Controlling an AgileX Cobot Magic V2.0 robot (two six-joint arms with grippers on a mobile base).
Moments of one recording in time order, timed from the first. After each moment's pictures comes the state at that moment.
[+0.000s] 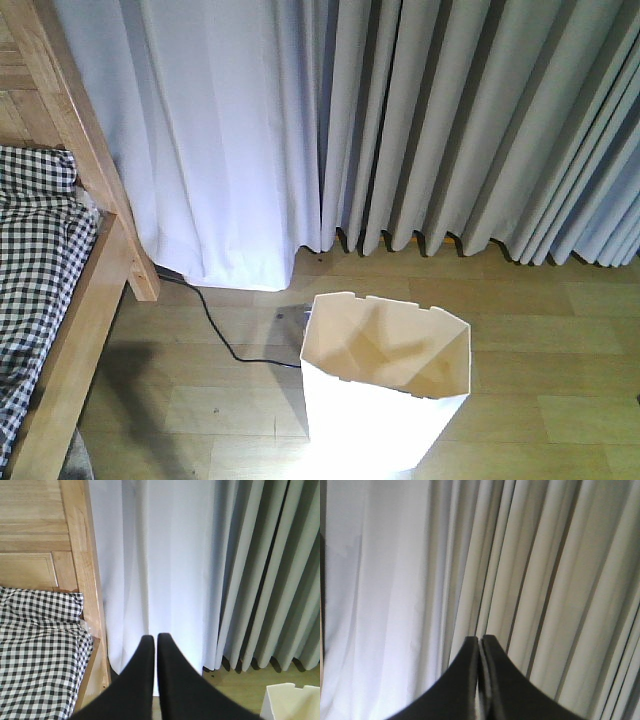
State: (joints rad) left arm -0.01 -0.01 0.03 -0.02 0.27 -0.02; right arm -0.03 0.14 -0.25 0.90 0.26 -1.04
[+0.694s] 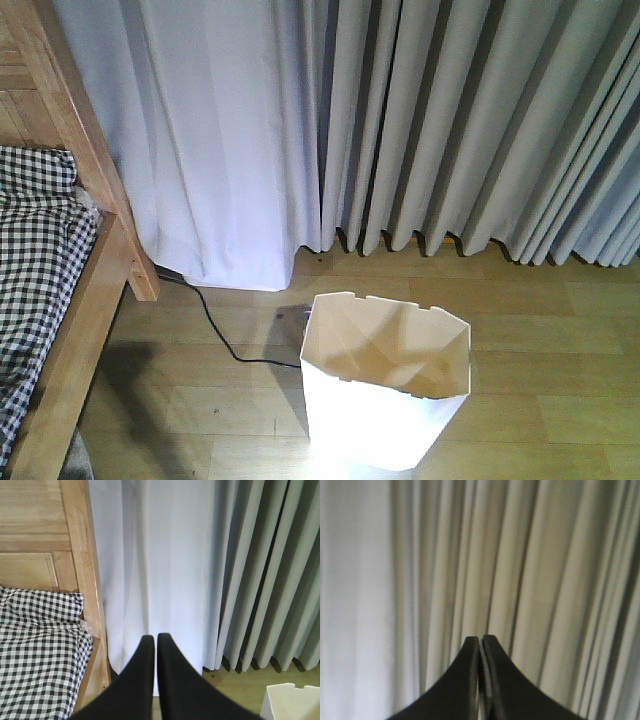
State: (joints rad) left arm -0.01 -0.01 0.03 -0.02 0.27 -0.02; right arm -0.03 0.12 -0.17 0.70 0.10 -0.79
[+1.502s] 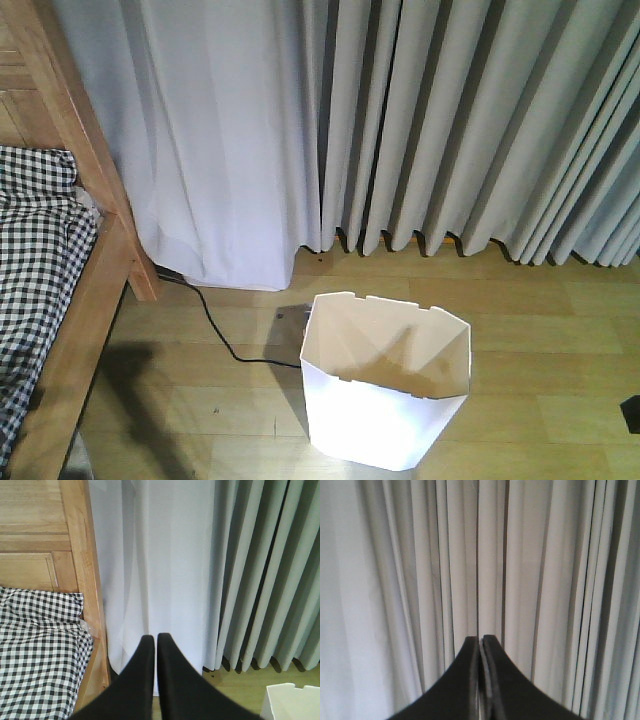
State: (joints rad) left arm -0.01 -0.01 0.03 -0.02 0.27 -0.02; right arm -0.03 -0.01 0.03 -0.03 0.07 0.03
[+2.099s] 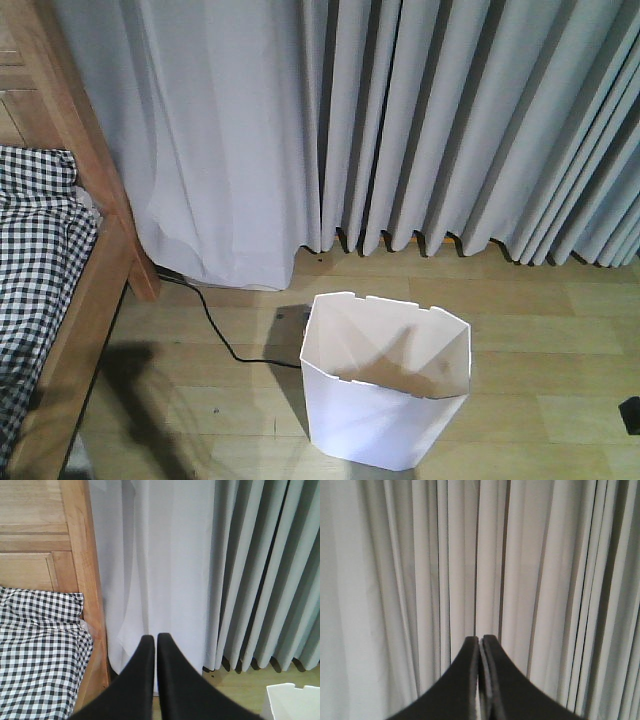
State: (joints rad) left arm -0.01 -0.01 0.03 -0.02 0.27 -0.02; right arm -0.03 -0.01 0.03 -0.02 0.07 -0.01
